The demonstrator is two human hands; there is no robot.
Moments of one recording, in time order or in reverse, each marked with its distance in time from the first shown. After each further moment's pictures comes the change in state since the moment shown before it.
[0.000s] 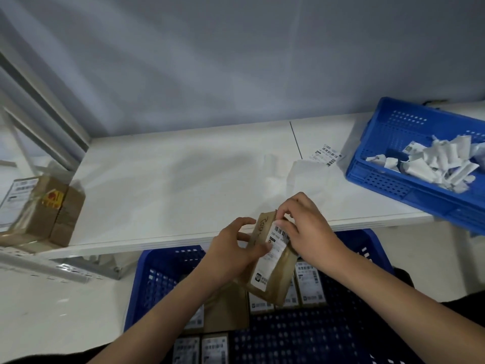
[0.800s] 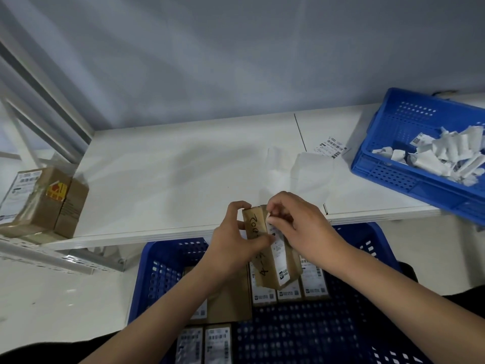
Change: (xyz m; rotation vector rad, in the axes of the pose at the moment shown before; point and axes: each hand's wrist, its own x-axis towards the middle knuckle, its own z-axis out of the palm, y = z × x) left_hand -0.003 -0.005 0.004 -0.086 0.111 0.078; right_hand -0.004 -0.015 0.002 0.155 -0.049 -0.087
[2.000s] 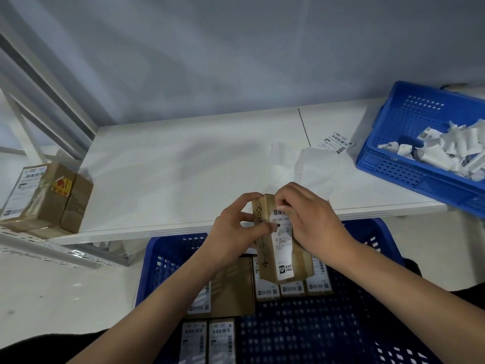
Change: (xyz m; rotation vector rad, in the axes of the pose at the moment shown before) left_hand 0.005 0.008 -0.011 -0.136 -0.085 0.019; right_hand 0.001 -0.004 -0.003 -0.197 0.087 -0.142
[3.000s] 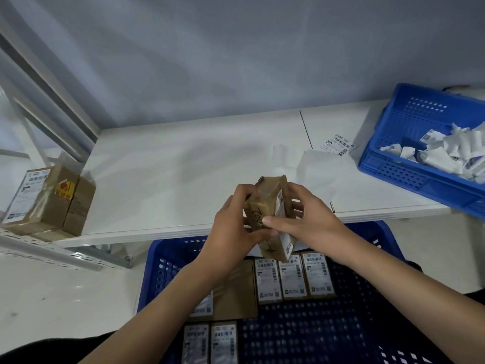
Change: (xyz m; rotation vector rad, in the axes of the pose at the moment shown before) left_hand -0.002 0.004 -0.002 0.278 0.120 0.323; right_hand 0.008 -0.009 -0.006 0.600 -0.171 0.537
